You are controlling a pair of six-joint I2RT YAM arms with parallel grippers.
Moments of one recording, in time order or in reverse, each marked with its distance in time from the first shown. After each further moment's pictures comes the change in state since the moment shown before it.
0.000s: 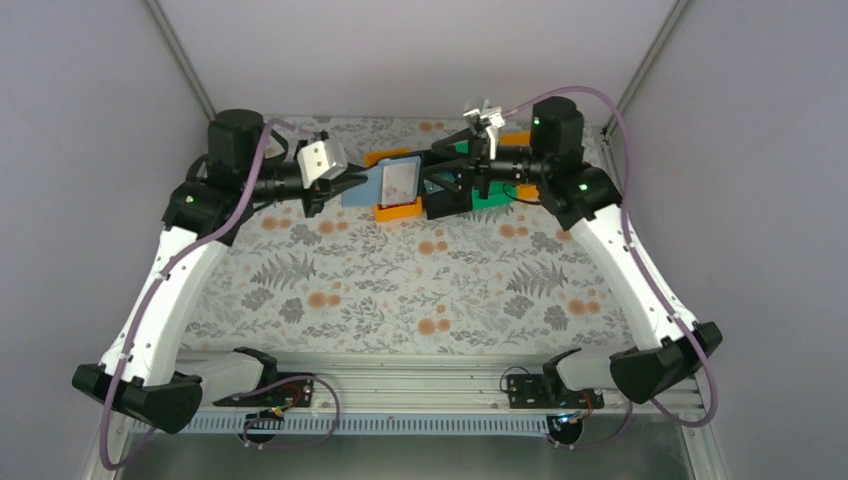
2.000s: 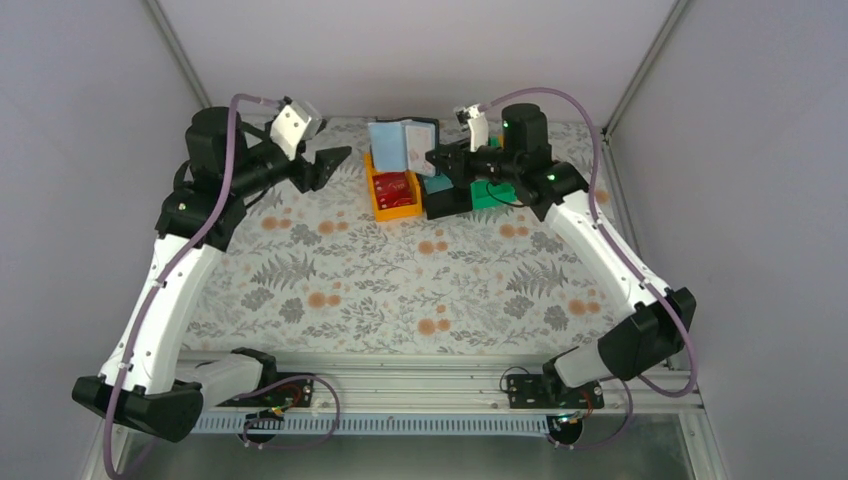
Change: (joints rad) left arm 0.062 -0.045 -0.013 0.217 -0.336 -0.367; right arm 0.004 0.089 -0.042 0.053 0.274 0.159
